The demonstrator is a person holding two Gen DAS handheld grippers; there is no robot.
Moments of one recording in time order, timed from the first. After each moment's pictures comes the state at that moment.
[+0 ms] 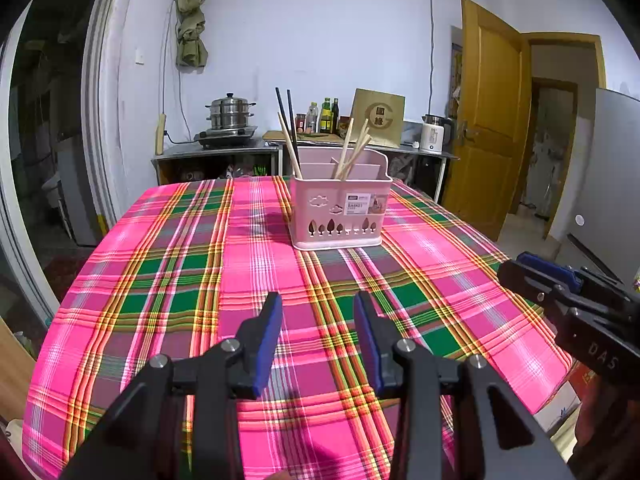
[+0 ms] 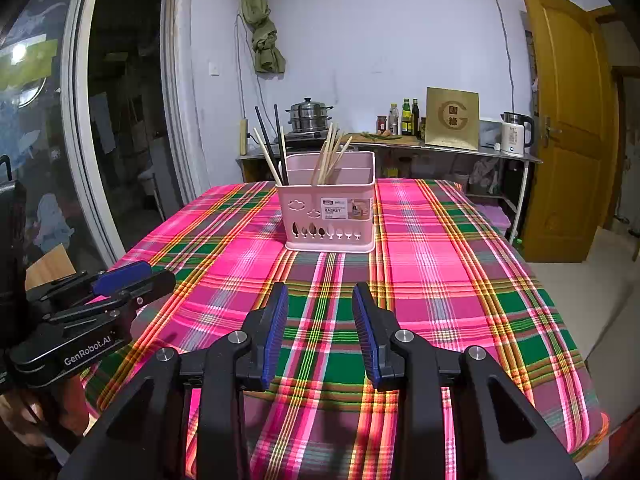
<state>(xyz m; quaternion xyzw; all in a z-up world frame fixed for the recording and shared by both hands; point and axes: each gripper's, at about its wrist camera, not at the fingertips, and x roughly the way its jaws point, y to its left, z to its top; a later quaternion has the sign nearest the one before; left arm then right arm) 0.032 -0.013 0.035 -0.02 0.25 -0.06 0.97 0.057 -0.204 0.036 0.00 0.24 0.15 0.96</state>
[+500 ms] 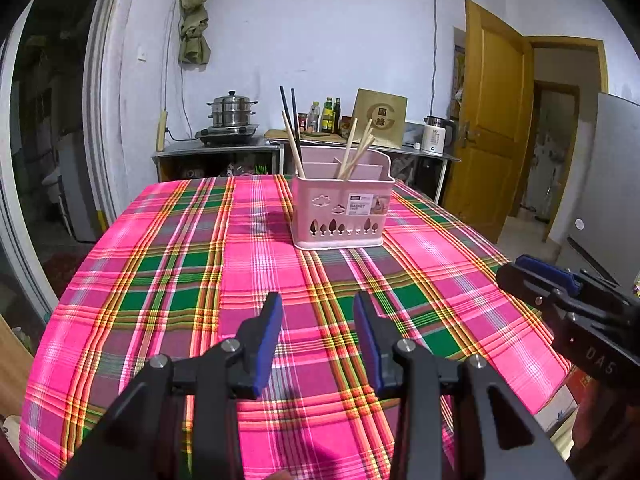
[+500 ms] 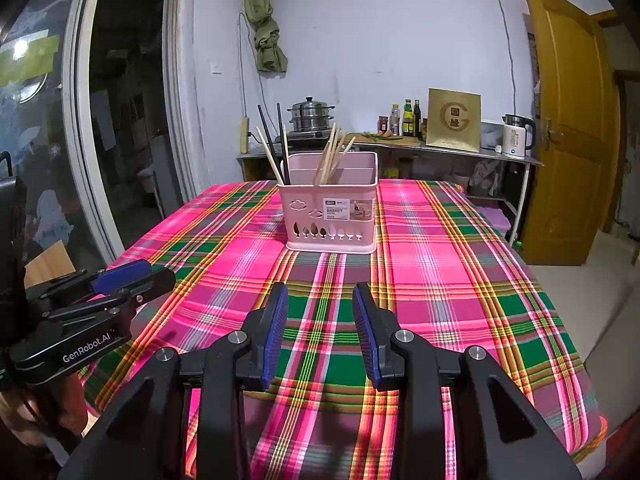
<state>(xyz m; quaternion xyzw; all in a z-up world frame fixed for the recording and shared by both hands) 0.033 -0.012 0.033 -0.02 0.26 -0.06 0.96 0.060 -0.203 0.036 -0.01 0.24 0.15 0.96</state>
